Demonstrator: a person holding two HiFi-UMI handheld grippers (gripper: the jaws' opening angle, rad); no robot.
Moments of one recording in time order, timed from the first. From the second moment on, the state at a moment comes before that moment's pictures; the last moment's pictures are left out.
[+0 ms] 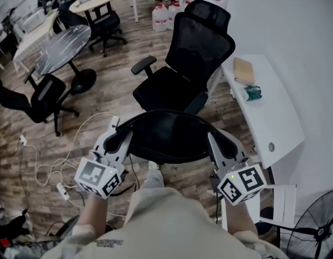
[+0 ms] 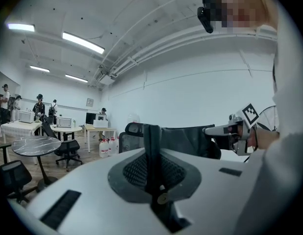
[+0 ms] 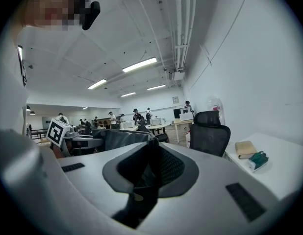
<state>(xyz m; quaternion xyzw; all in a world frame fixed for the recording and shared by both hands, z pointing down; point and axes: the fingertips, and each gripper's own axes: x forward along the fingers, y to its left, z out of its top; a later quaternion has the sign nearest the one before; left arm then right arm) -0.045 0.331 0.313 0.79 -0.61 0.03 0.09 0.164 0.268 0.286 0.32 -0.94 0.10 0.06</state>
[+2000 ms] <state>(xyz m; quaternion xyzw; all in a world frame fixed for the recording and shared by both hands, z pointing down) -0.179 -0.097 0.343 0.79 -0.60 0.06 0.10 0.031 -0.161 0.324 0.33 -0.94 0.10 0.06</state>
